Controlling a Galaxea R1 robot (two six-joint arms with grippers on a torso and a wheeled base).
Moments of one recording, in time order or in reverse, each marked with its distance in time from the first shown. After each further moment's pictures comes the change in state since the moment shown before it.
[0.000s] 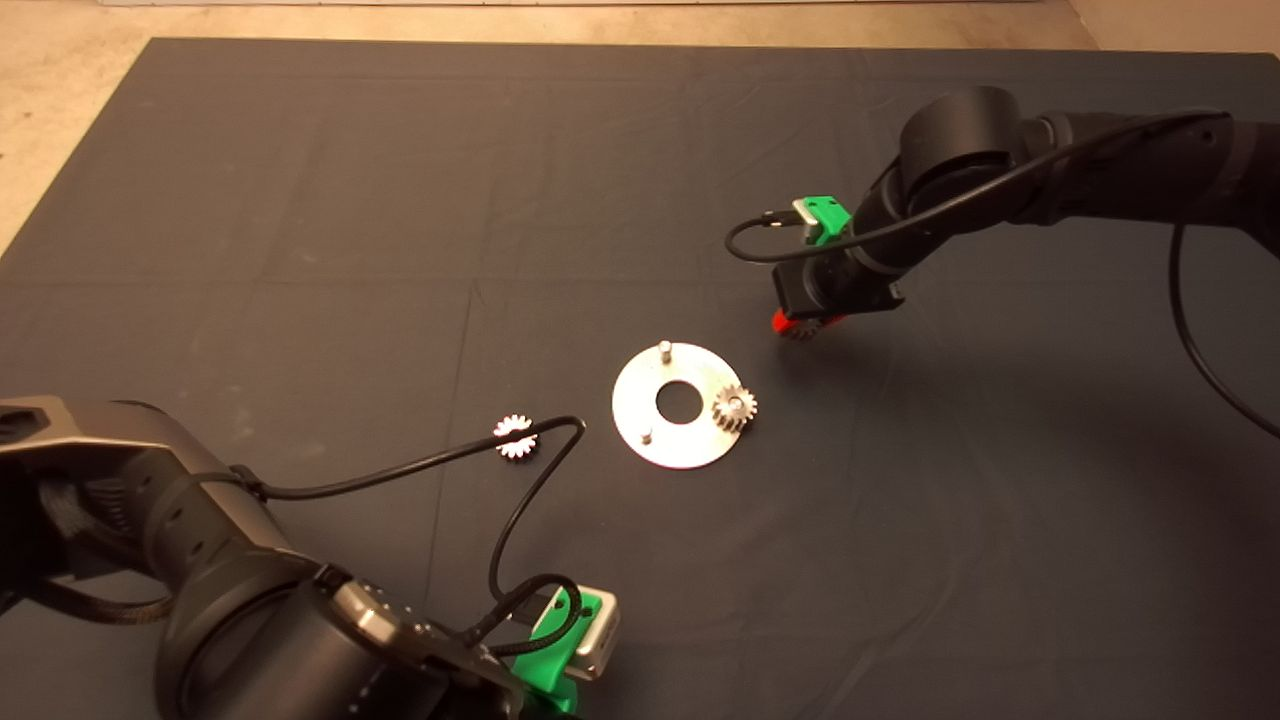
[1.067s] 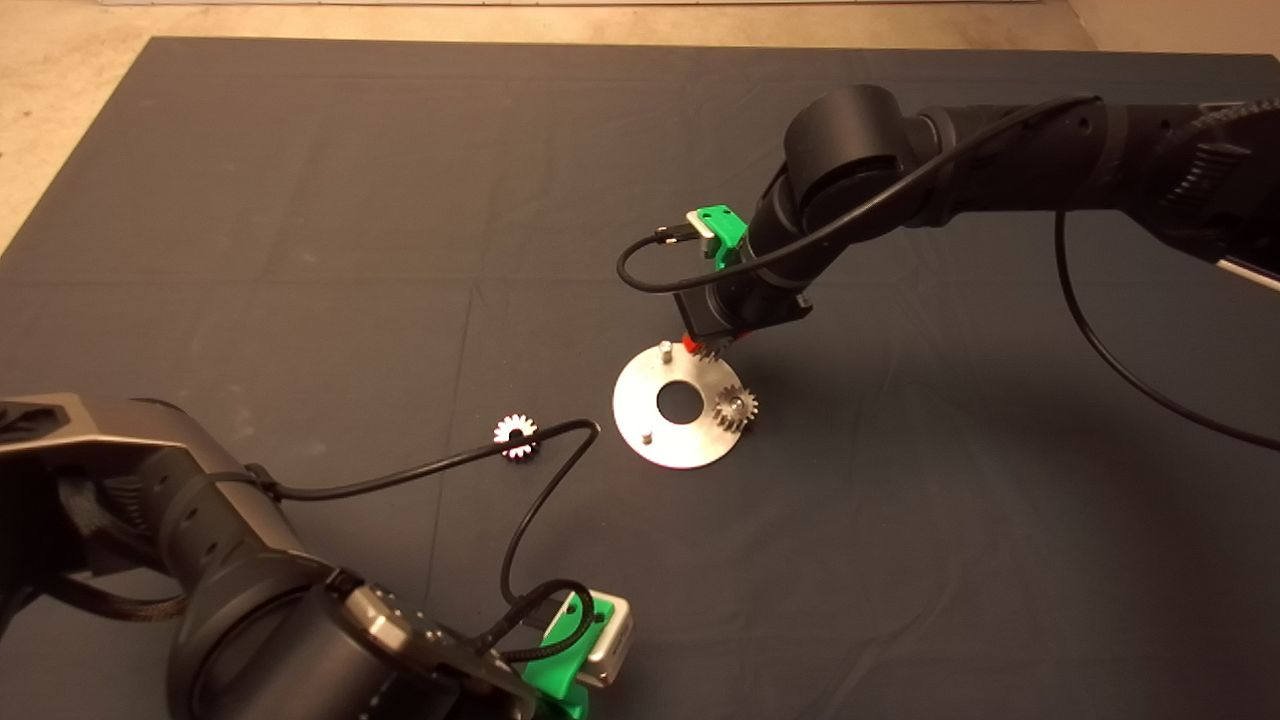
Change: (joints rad) left arm 0.000 0.017 0.000 0.000 0.000 -0.001; right arm 0.013 0.162 -0.023 0.033 0.004 0.001
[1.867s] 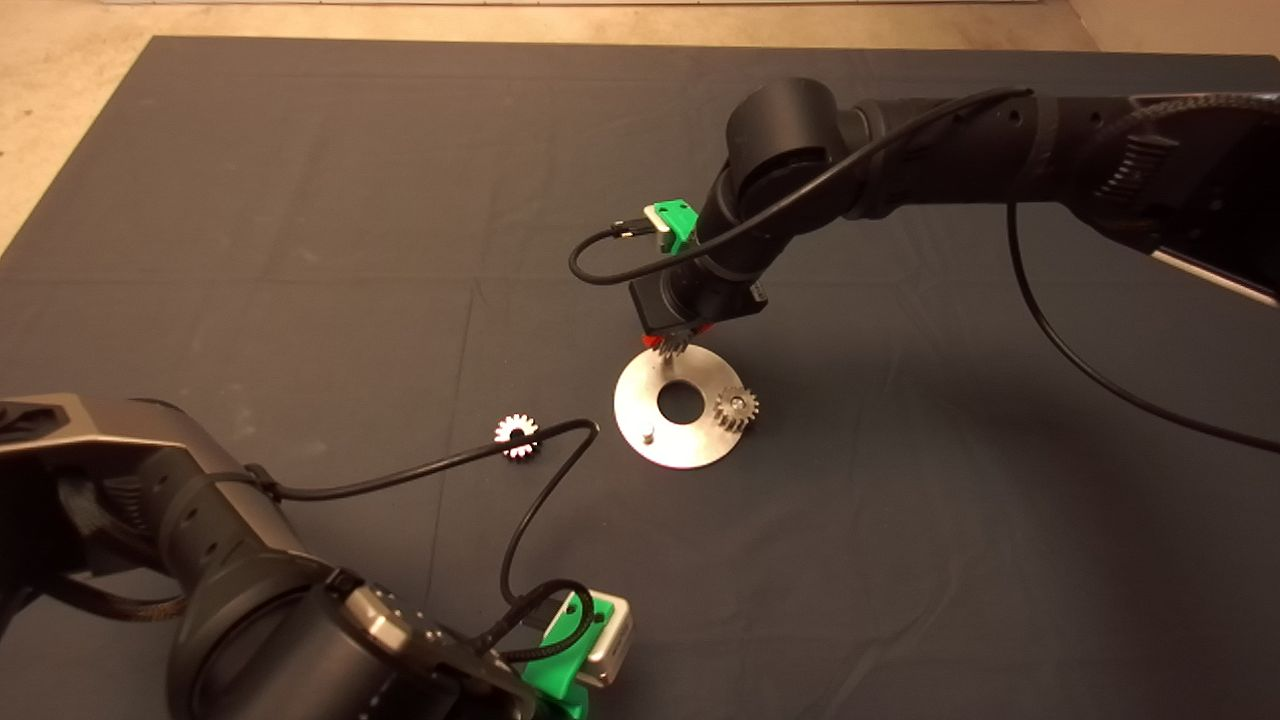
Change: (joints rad) left arm 0.000 0.001 0.000 0.001 0.000 0.000; right arm 0.002 0.086 -0.096 0.003 0.016 -0.002
